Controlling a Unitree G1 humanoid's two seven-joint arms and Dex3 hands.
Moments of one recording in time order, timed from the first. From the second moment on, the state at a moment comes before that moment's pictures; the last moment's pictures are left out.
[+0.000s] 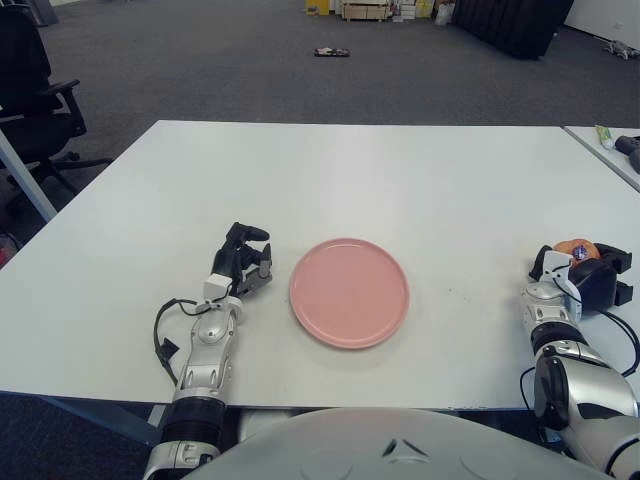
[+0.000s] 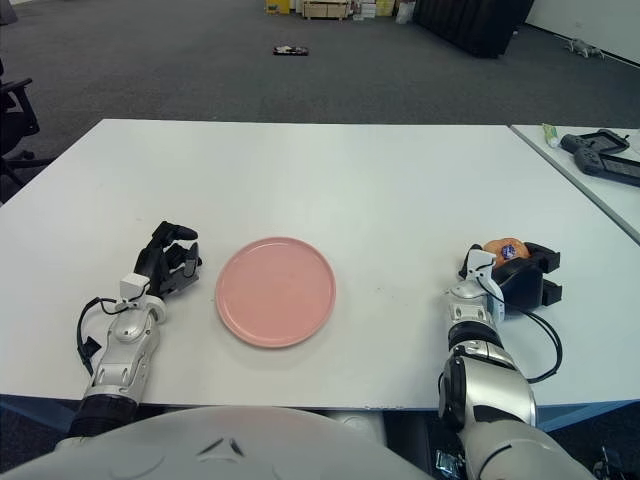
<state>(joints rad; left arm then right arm) 0.11 0.04 0.06 0.21 0.02 -0.22 0.03 -0.39 -0.33 -0.31 1.12 -0.17 -0.12 -0.97</state>
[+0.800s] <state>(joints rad) 0.11 0.04 0.06 0.21 0.02 -0.22 0.03 -0.38 -0.31 -0.35 1.18 -0.09 -0.39 -1.01</state>
